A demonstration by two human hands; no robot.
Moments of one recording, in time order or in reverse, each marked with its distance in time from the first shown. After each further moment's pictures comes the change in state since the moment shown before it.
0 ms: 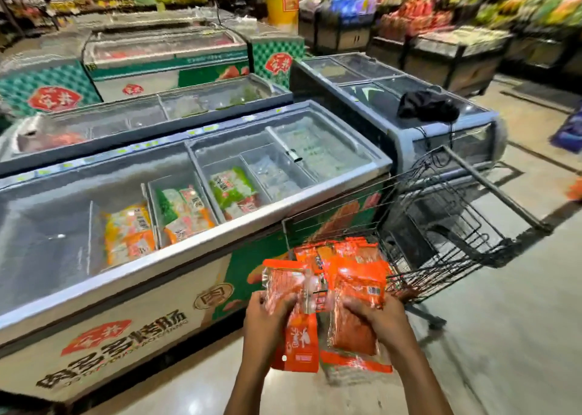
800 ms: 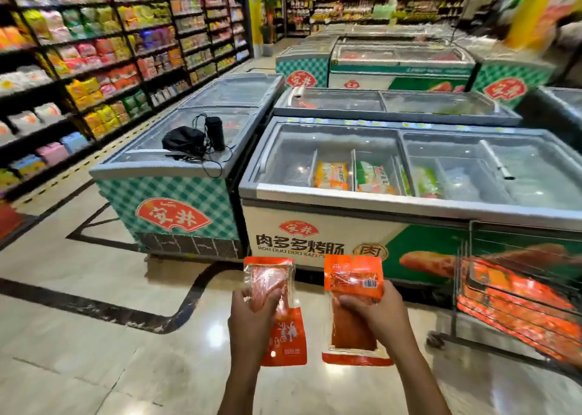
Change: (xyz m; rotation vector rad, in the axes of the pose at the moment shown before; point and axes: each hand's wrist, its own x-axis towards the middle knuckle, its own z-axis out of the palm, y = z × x) left_hand -0.382 -0.143 -0.366 -0.156 0.794 0.010; right_hand -0.385 0.084 0.239 -0.453 -0.622 -0.224
